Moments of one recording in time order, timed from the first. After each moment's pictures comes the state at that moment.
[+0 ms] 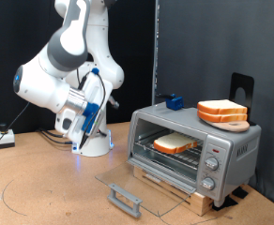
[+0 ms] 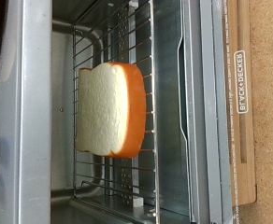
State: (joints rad) arm -0.57 -0.09 0.02 -2.48 0.81 1.68 -0.35
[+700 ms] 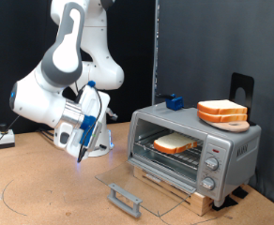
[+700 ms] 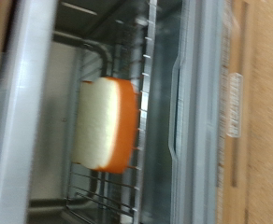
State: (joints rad) arm -0.57 0.04 0.00 -2.44 0.86 1.67 -0.46
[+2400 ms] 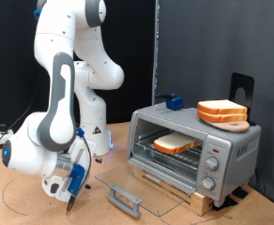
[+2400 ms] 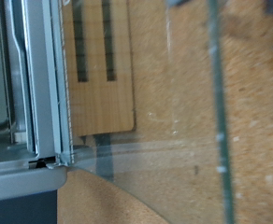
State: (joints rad) arm -0.58 0.43 -0.02 -2.36 0.68 1.78 -0.56
